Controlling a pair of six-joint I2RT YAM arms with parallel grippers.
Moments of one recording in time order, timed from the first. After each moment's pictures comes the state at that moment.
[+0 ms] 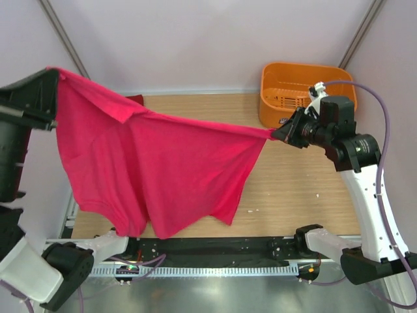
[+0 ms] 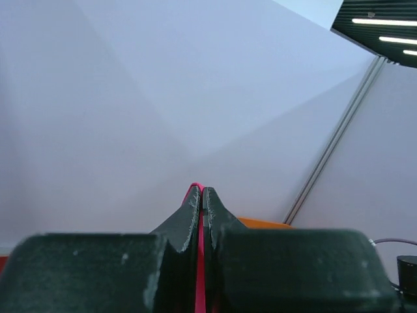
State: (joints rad) left arm -0.30 1.10 2.42 -0.87 -0.10 -0.33; right arm 0.21 1.05 1.46 -0.98 -0.28 0.57
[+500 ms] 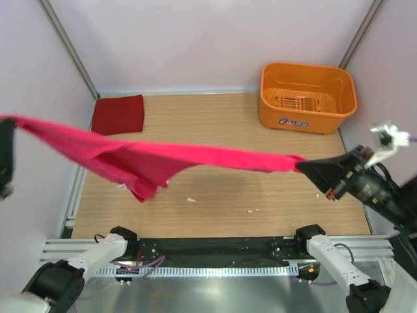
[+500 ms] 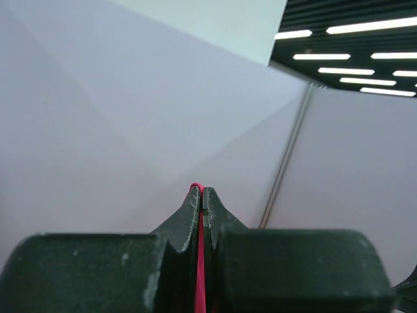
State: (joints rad) left arm -0.37 0.99 2.43 -0.88 -0.05 -0.28; right arm 0.23 0.76 1.72 -1.06 -0.53 0.42
